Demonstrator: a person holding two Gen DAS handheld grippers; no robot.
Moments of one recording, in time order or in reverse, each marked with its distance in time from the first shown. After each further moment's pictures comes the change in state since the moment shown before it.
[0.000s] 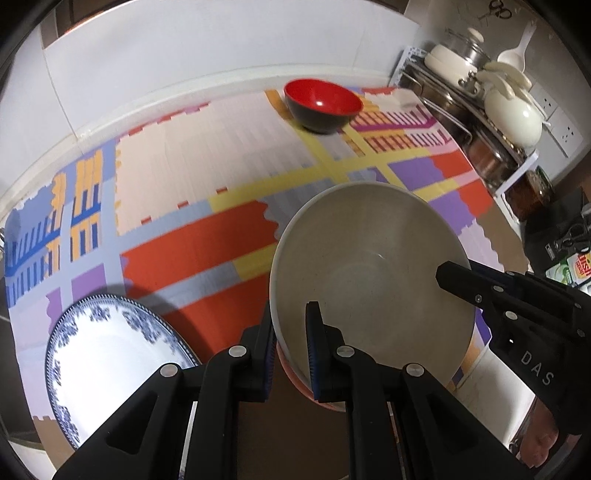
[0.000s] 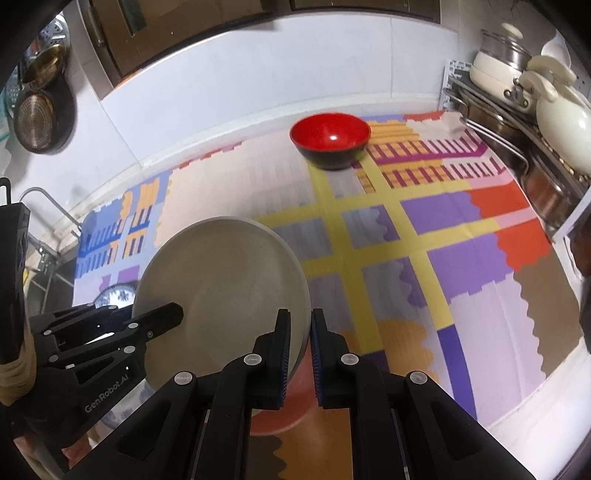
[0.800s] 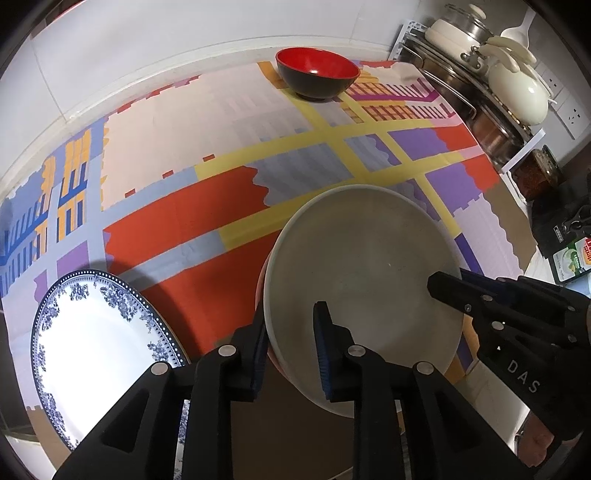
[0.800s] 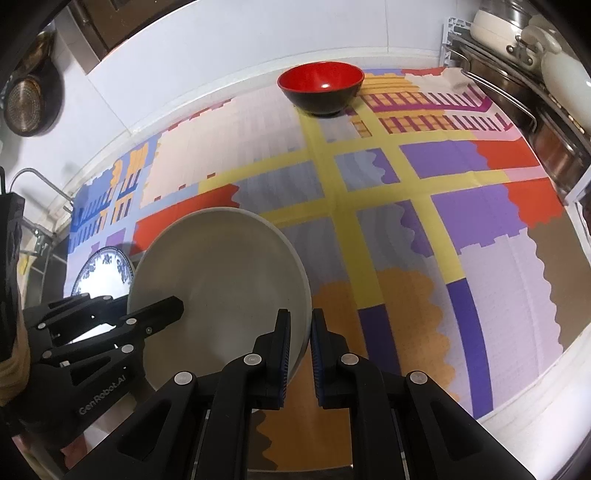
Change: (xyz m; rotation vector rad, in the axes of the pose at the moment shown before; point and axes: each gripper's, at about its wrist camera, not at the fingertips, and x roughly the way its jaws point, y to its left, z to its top) left arm 0.022 -0.009 -0.012 0.011 0.067 0.011; right arm 0.028 -0.015 -0.026 0.018 0.113 0.021
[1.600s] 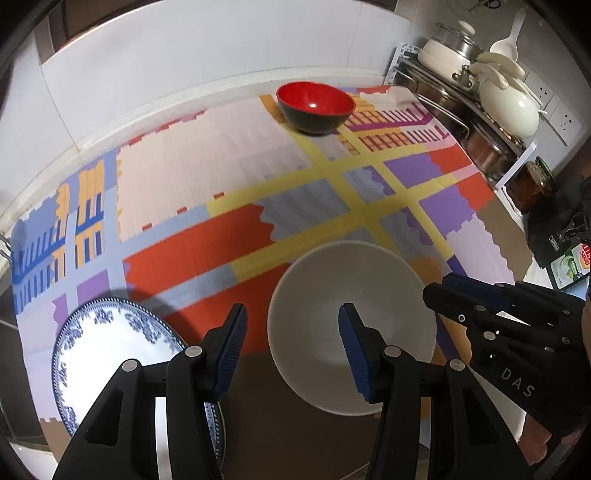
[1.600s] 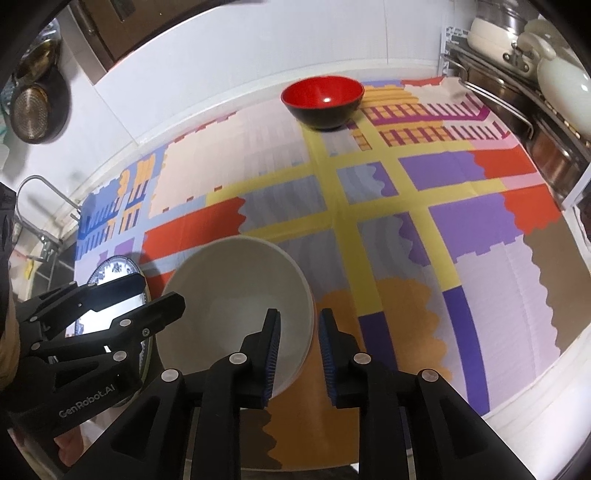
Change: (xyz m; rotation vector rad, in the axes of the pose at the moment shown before) left arm -0.030 -0.001 0.012 0.020 -0.096 0.026; right arm -0.017 0.002 0.006 -0.003 -0.050 0.013
